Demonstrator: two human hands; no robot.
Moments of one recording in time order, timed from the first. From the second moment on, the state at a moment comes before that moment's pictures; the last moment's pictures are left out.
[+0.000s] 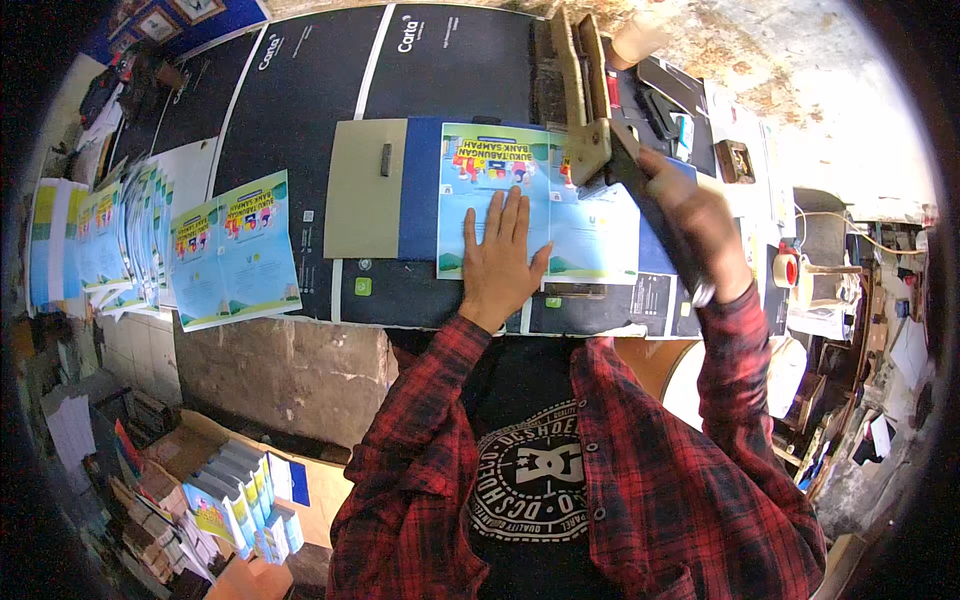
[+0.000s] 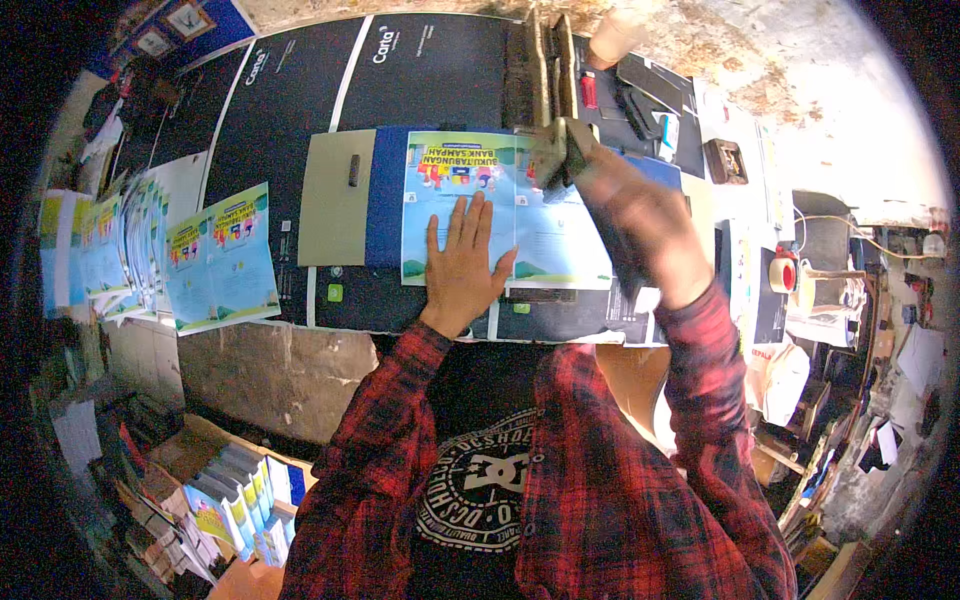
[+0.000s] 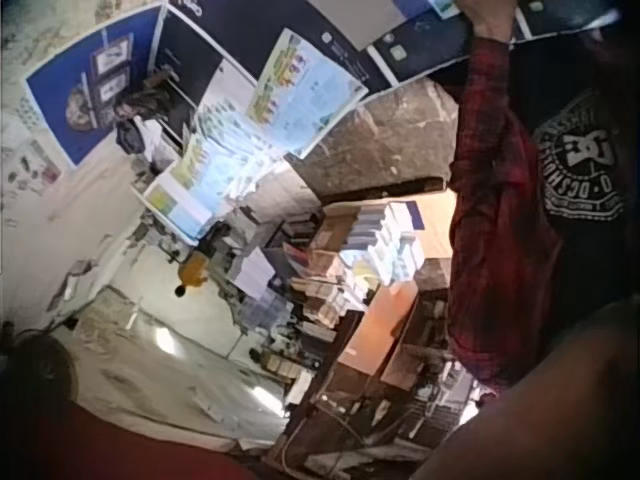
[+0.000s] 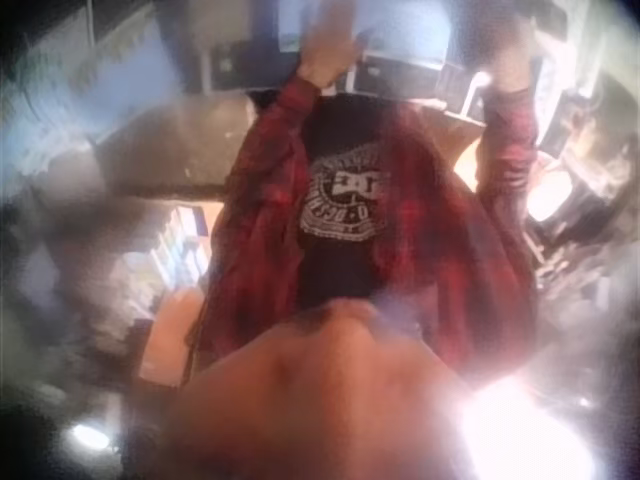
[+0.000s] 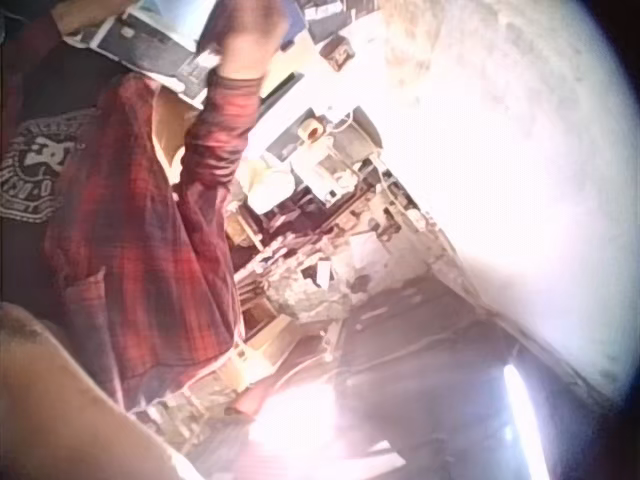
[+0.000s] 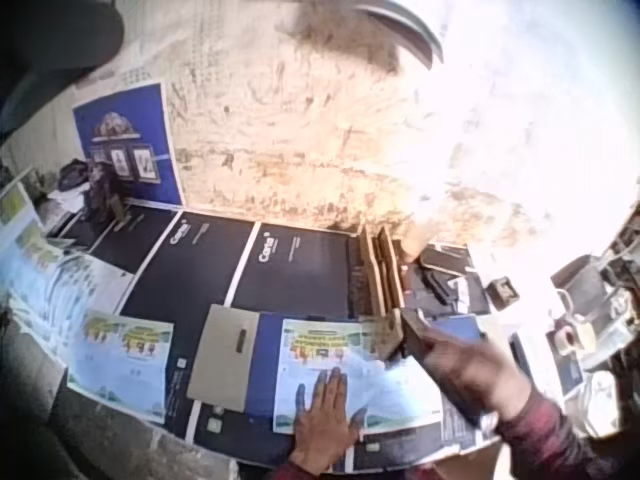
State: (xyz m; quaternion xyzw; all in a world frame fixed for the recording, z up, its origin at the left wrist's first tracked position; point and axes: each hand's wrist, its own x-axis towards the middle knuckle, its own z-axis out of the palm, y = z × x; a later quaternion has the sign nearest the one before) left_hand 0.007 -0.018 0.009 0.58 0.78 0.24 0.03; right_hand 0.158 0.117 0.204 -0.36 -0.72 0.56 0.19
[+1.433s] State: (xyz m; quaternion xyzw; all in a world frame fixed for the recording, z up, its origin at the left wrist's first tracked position) left_hand -0.053 -0.049 0.008 0.58 0.78 0.24 0.02; right_hand 0.149 0.058 0.137 -0.31 -0.94 0.04 0.14
